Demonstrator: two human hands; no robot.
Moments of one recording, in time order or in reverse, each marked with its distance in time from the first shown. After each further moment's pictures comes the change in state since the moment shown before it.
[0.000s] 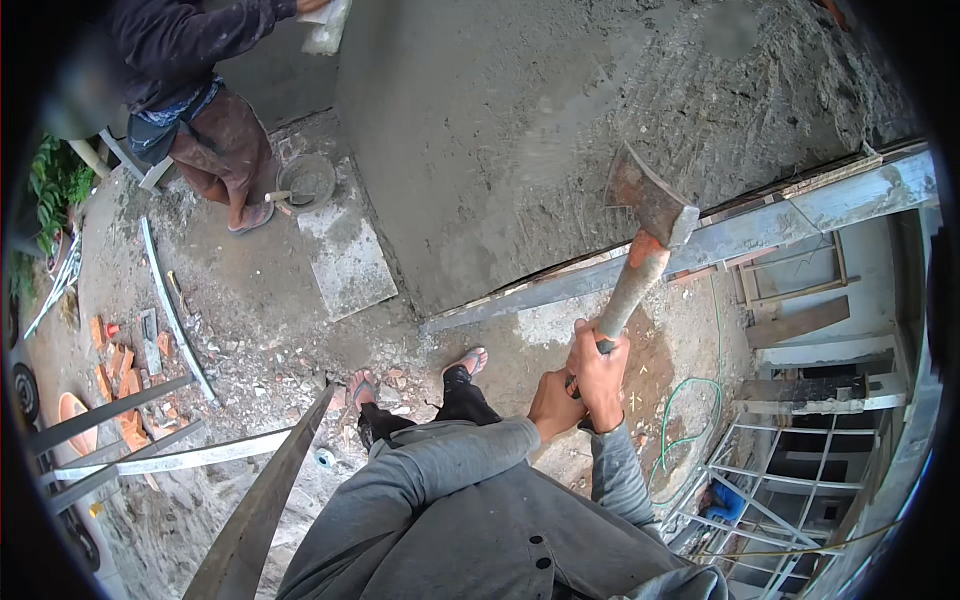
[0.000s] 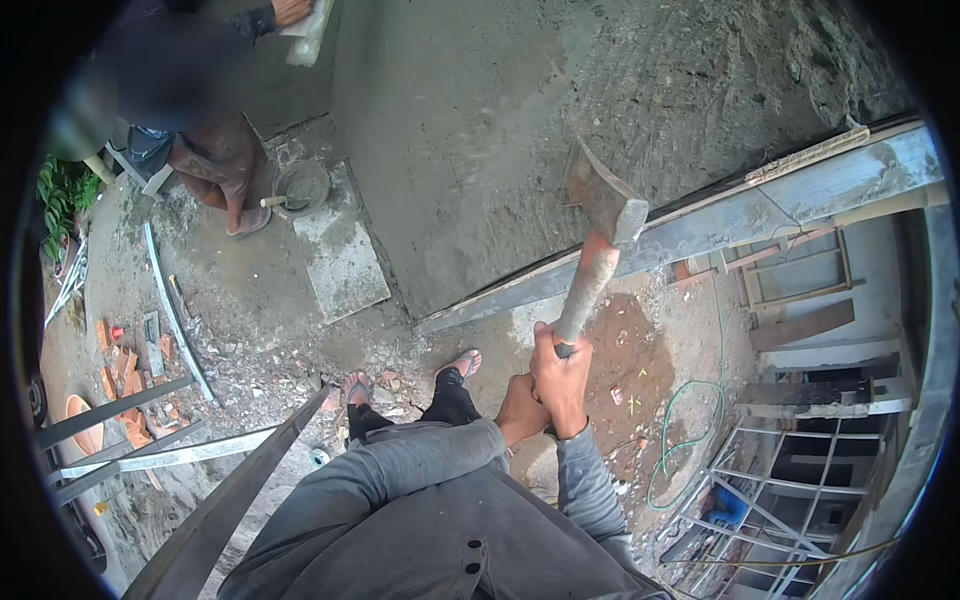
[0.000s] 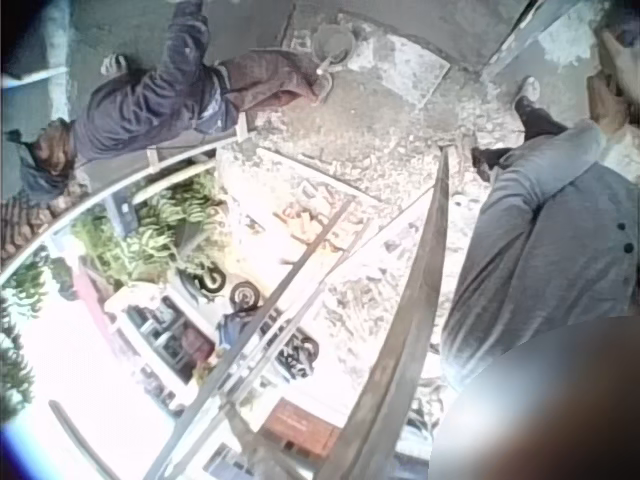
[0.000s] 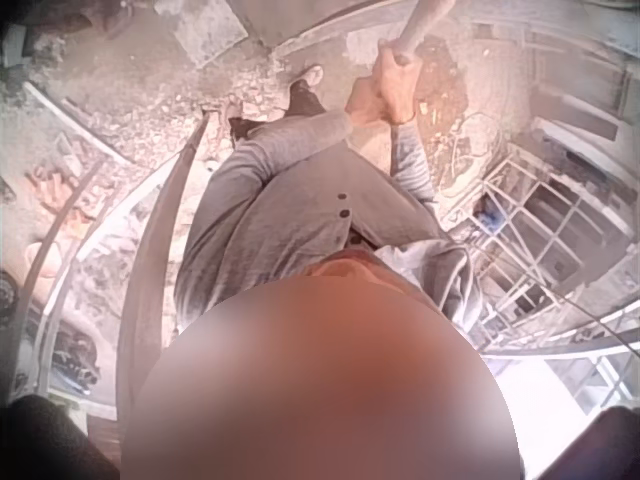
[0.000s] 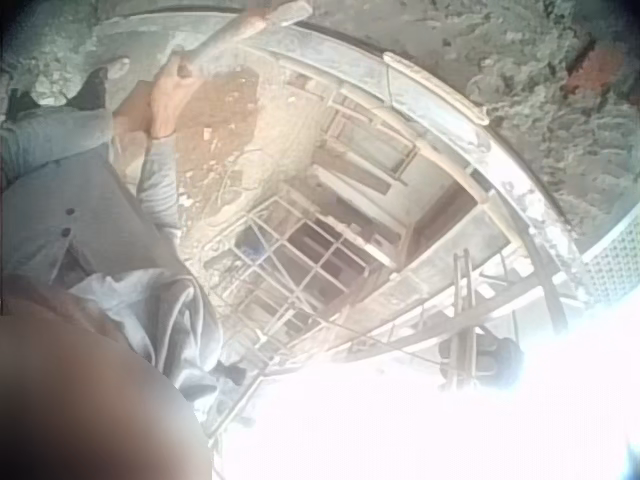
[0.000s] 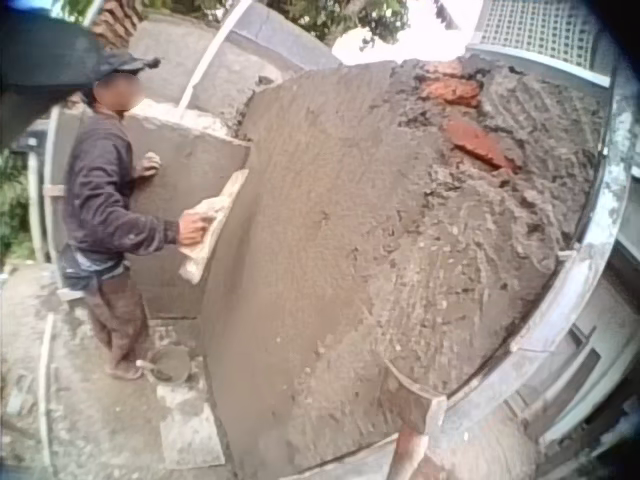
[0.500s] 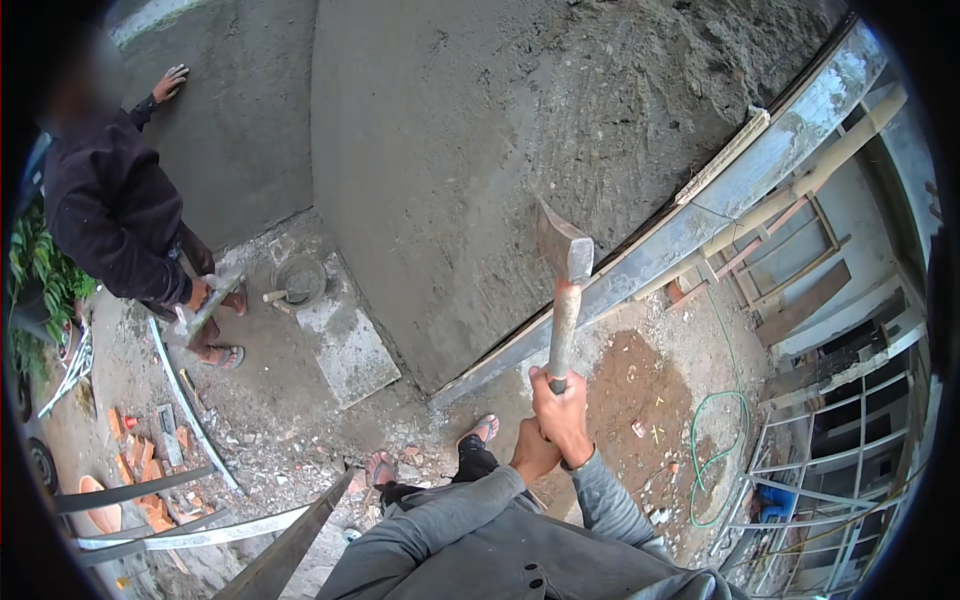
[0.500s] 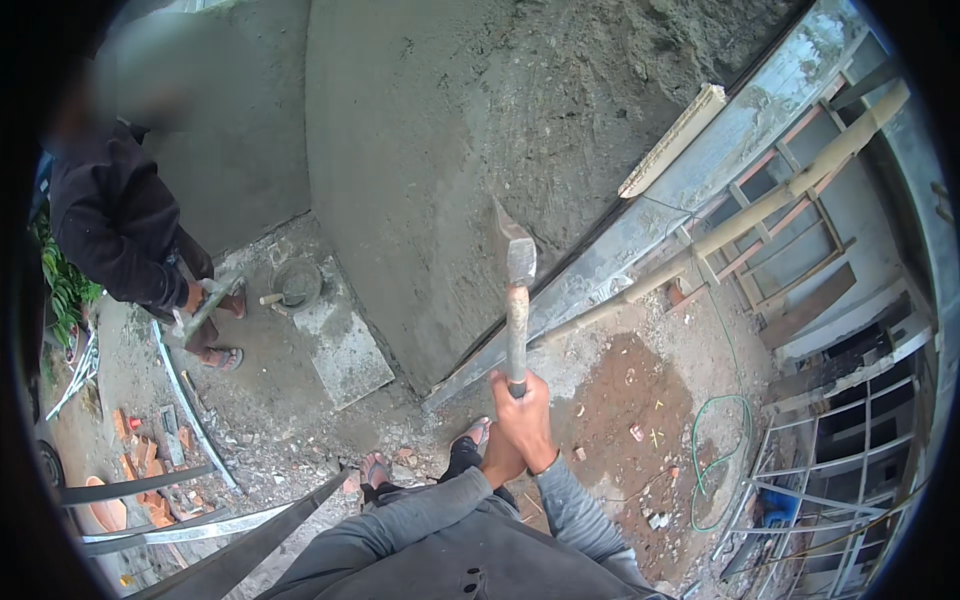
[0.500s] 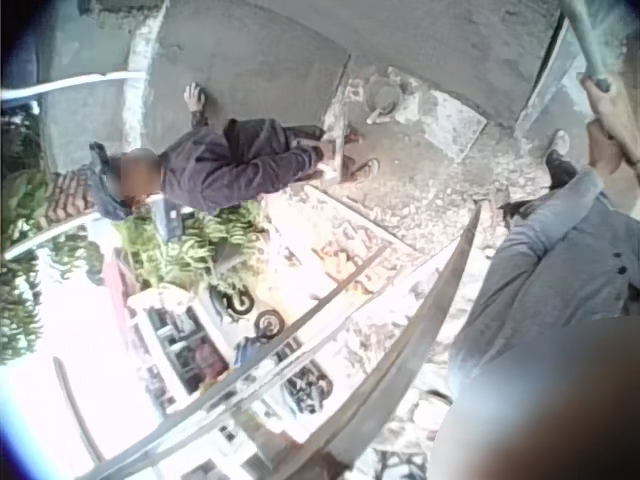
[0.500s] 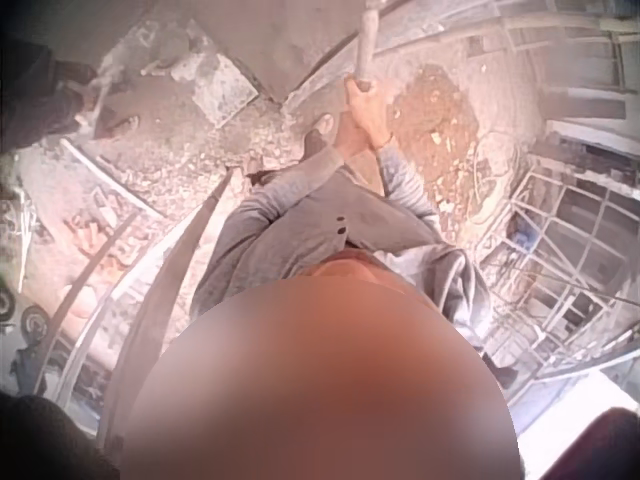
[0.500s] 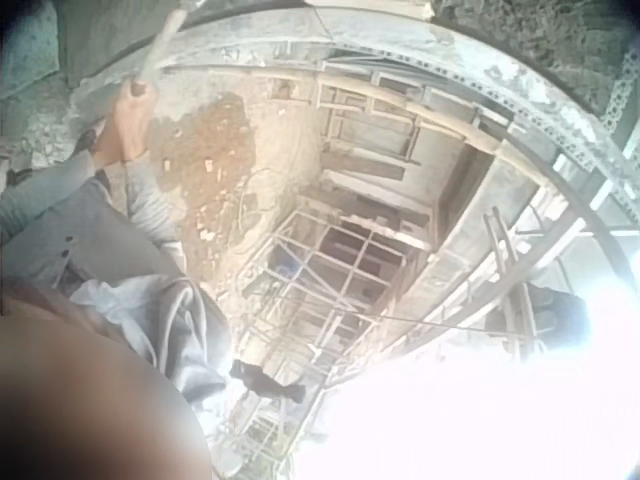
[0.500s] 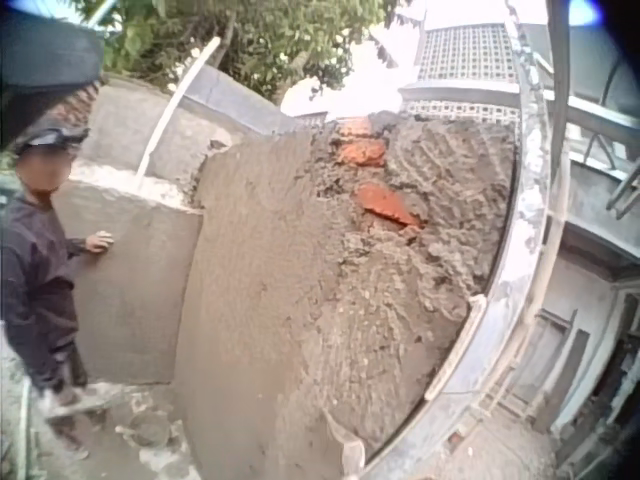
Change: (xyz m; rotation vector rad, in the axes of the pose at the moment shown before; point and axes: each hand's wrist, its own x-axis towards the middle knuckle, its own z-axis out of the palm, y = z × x) left_hand -0.004 -0.012 -0.015 0.343 0.013 0.336; right_hand 0.002 0.012 0.016 -0.082 0.003 -0.052
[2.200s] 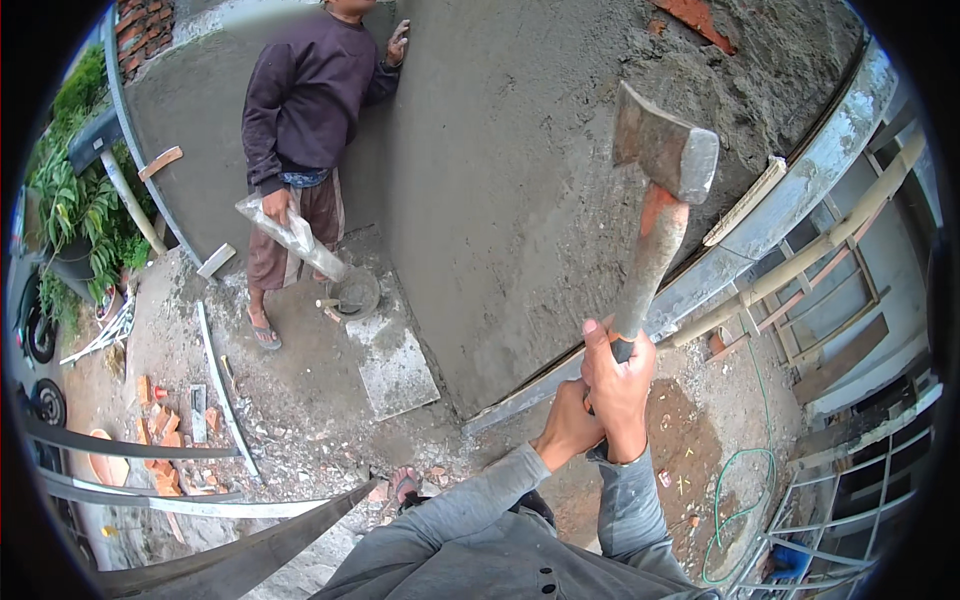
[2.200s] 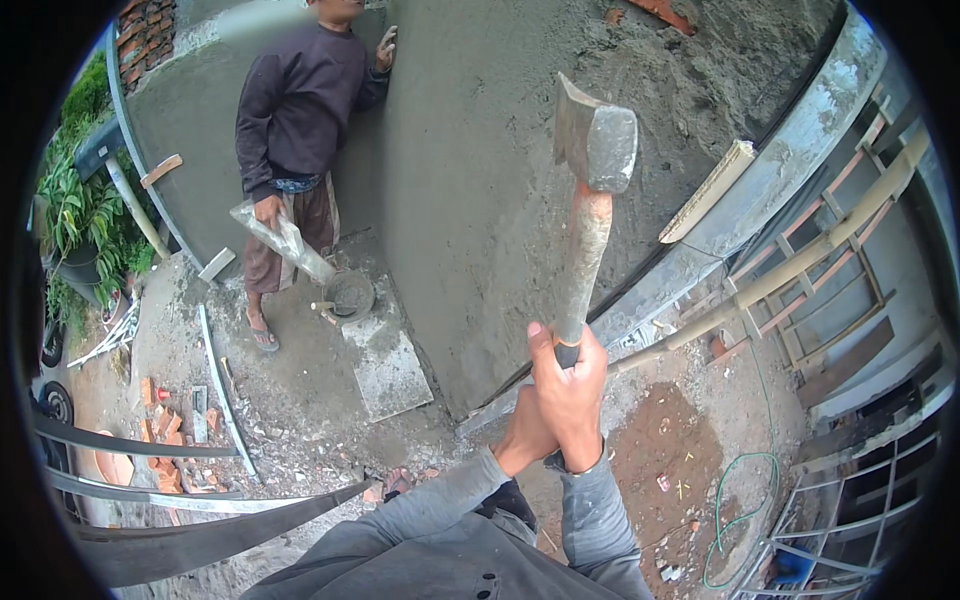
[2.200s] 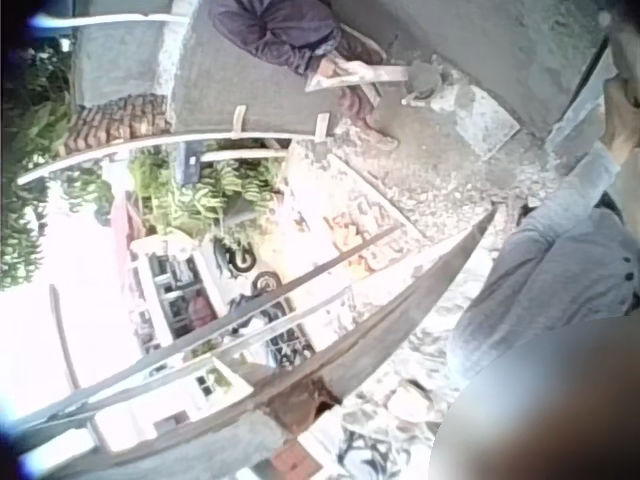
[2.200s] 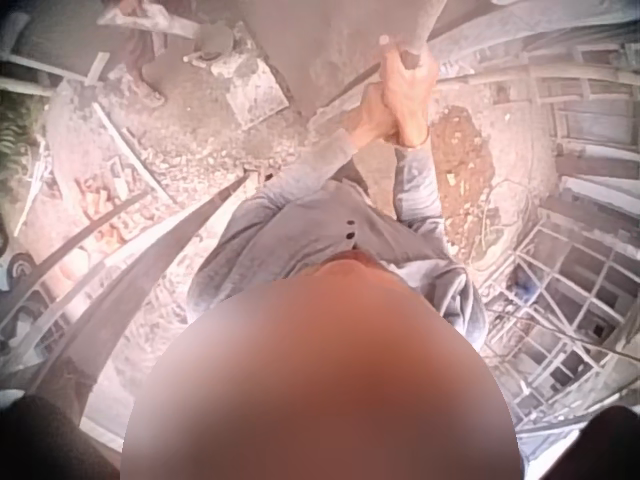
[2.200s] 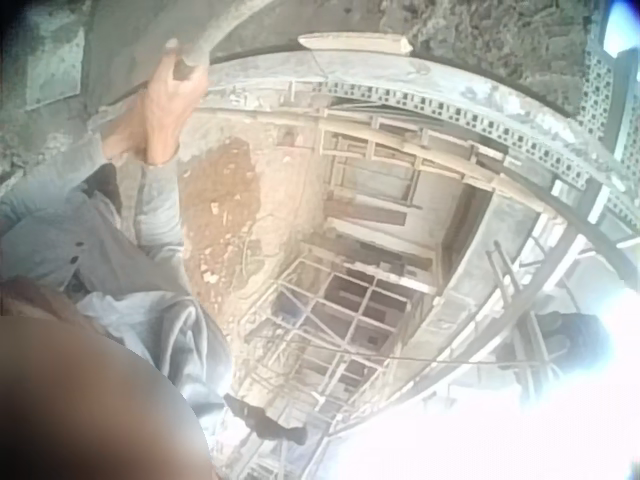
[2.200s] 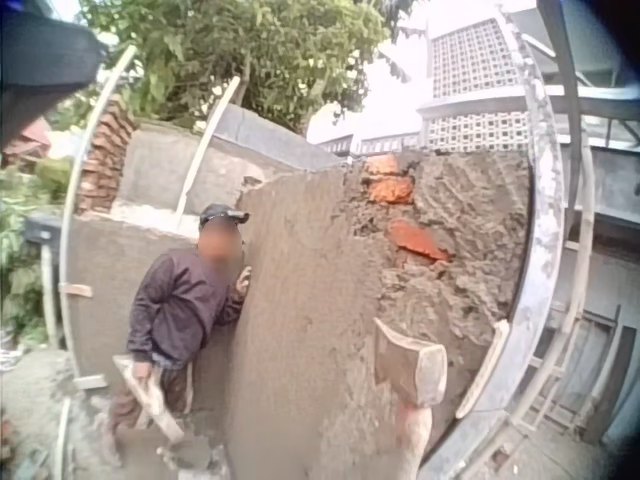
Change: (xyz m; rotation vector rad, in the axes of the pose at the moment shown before) left_hand 0.066 0.083 -0.058 -0.037 0.188 0.168; right_hand 0.031 -0.105 0.011 0.171 -0.035 -0.270
